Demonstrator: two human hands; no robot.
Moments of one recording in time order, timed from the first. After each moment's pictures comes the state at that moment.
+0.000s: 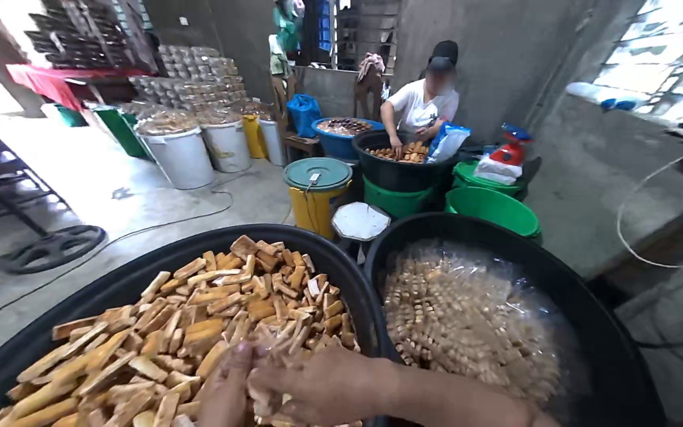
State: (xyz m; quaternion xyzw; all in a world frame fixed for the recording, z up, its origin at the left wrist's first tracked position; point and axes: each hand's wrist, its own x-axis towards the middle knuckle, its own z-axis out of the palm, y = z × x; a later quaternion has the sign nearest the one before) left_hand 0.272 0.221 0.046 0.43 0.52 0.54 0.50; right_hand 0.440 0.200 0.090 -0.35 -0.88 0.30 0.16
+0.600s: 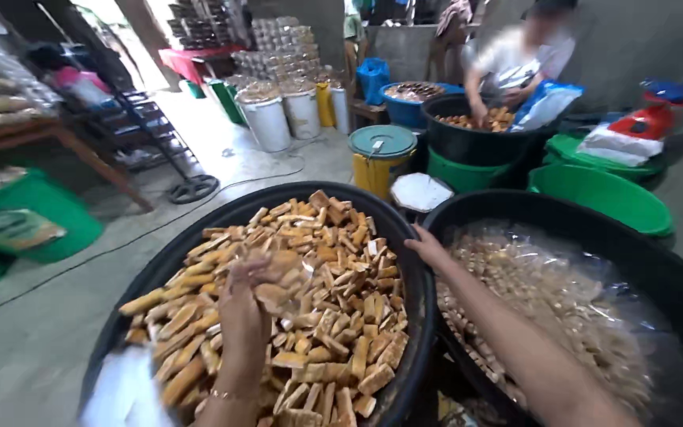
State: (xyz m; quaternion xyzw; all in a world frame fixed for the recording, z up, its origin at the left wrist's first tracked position) left_hand 0.219 0.223 0.065 0.46 0.45 0.68 0.35; right_hand 0.540 0.310 -0.004 -0.61 -0.50 0.46 0.42
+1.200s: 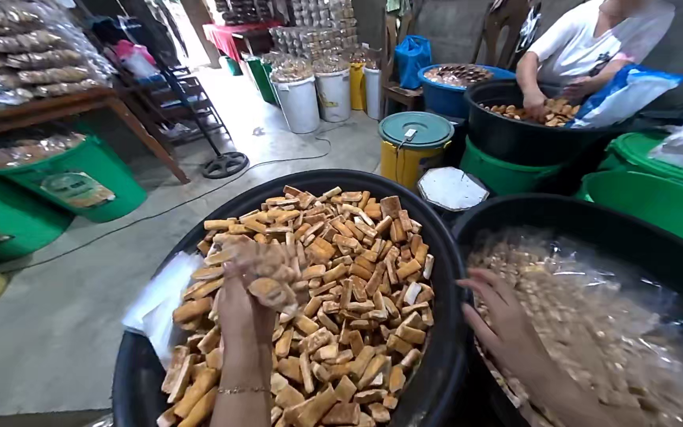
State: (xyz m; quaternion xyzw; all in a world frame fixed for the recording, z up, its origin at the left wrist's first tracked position) left_hand 0.209 0.232 0.068 0.28 0.50 0.74 0.36; right_hand 0.553 0.184 -0.001 -0.54 -0.74 0.10 0.38
